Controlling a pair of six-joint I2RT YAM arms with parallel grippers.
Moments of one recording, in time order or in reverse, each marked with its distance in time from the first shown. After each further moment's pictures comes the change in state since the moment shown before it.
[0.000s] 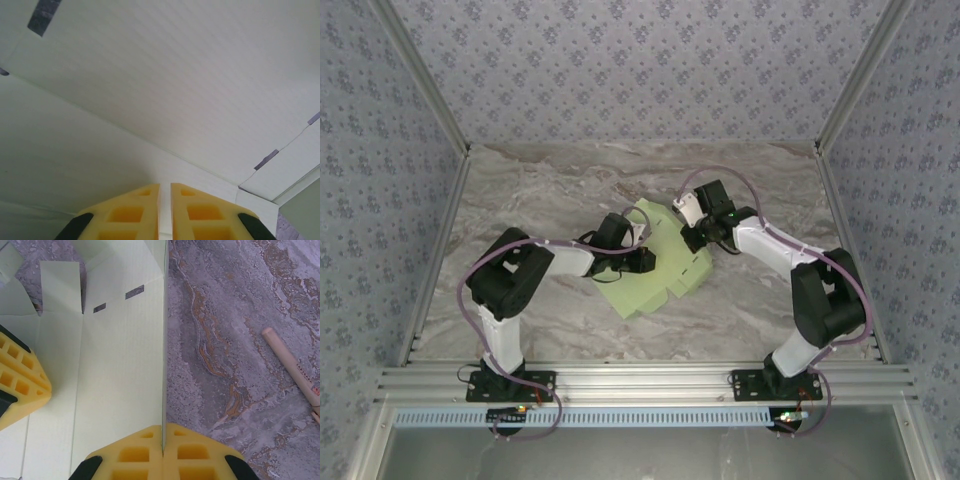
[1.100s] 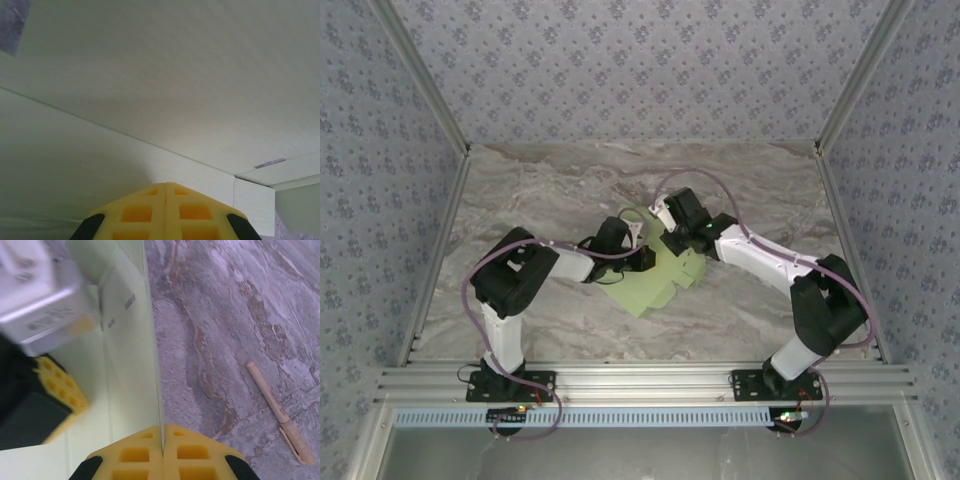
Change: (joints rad) left arm -0.006 0.031 -0.064 0.218 -0.046 -0.101; right arm 0.227 -0.028 0.039 0.005 0.281 0.047
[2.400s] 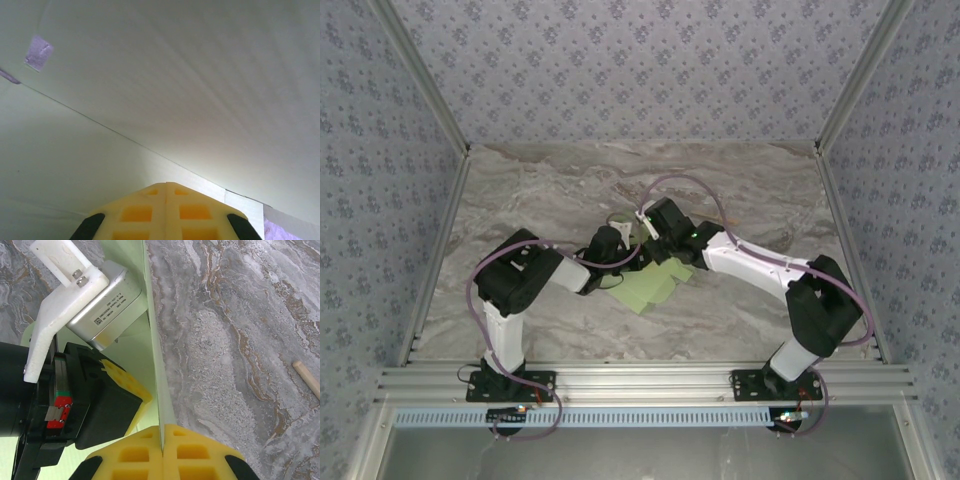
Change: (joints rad) left arm -0.002 0.019 -0.118 0.304 -0.105 -0.137; right arm 0.098 0.020 0.023 -0.007 0.016 0.208
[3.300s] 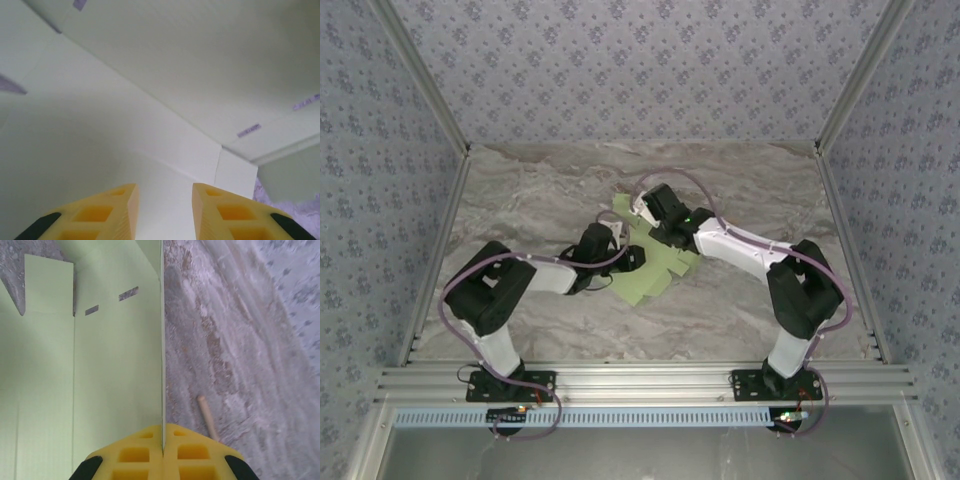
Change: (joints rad) left arm 0.029 -0.222 -0.066 -0.238 -0.032 0.048; right arm -0.054 0.127 0.106 0.051 0.222 -0.467
